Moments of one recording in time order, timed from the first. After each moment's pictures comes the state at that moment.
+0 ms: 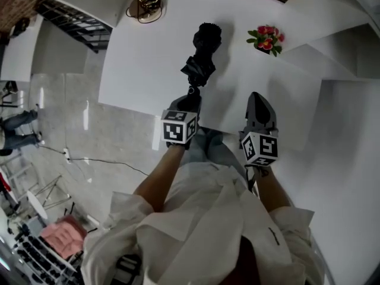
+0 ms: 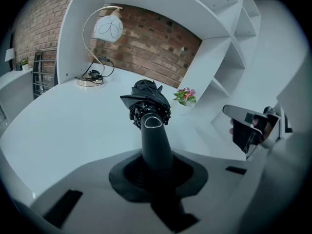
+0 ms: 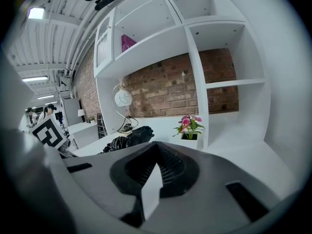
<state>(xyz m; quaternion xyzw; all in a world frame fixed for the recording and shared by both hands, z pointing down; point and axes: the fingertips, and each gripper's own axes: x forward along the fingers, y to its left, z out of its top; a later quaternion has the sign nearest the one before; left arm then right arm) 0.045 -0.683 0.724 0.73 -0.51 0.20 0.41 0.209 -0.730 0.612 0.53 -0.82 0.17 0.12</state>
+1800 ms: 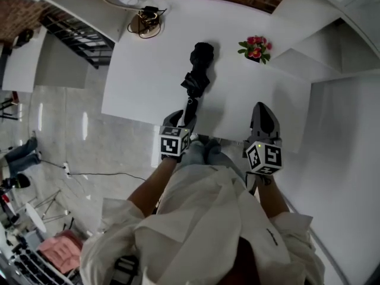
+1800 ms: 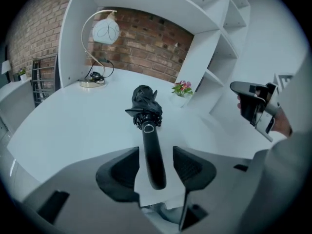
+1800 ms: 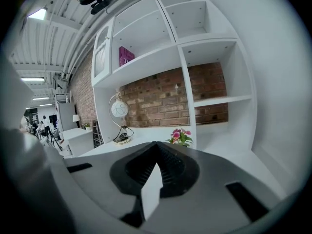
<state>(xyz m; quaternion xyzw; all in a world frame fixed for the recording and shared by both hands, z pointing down) 0.030 -0.641 0.735 0.74 -0.50 0.23 0.38 0.241 -0.712 0.567 0.56 -0.81 0.15 0.09</state>
